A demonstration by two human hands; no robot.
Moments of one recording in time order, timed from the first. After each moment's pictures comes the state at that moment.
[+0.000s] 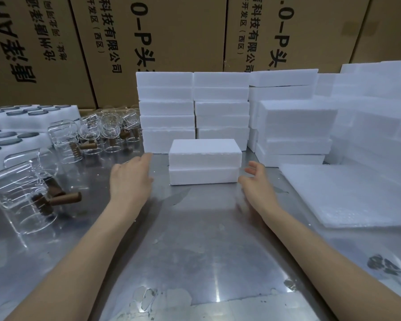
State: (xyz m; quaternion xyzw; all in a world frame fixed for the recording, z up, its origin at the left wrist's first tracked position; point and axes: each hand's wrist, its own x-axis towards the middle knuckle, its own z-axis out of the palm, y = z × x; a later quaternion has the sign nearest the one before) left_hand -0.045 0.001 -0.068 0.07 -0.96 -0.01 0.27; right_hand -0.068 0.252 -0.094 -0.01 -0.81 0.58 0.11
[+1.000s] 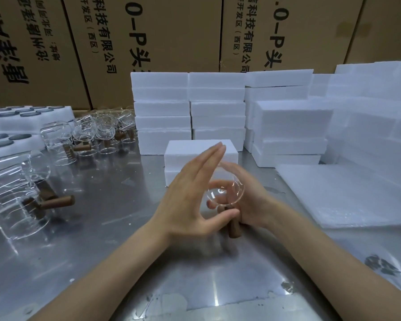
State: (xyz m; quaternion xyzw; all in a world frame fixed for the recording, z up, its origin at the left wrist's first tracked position) left_hand 0.004 0.088 -0.069 -0.37 -0.82 -0.28 0.34; right_hand -0.039 0.242 -0.065 0.09 -0.62 0.72 -0.30
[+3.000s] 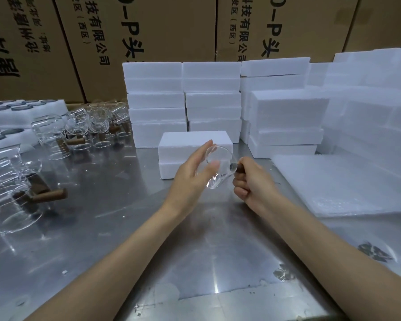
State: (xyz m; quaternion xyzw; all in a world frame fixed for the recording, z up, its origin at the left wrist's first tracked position) left_hand -0.020 0.113 -0.076 -0.18 -0.74 -0.63 0.15; right_hand -0.051 0.251 -0.077 -0.05 -0.57 0.82 -0.01
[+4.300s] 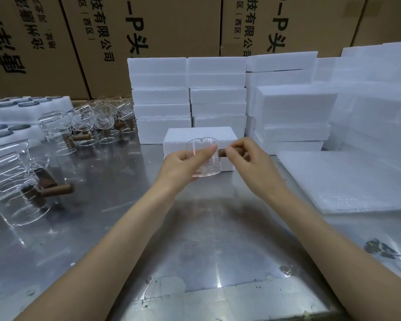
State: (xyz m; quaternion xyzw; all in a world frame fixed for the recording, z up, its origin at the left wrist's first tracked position) left_hand -0.026 0.088 -0.062 -0.01 -0.74 -0.66 0.08; right_hand -0.042 0.254 -0.066 0.17 -0.81 0.52 0.19
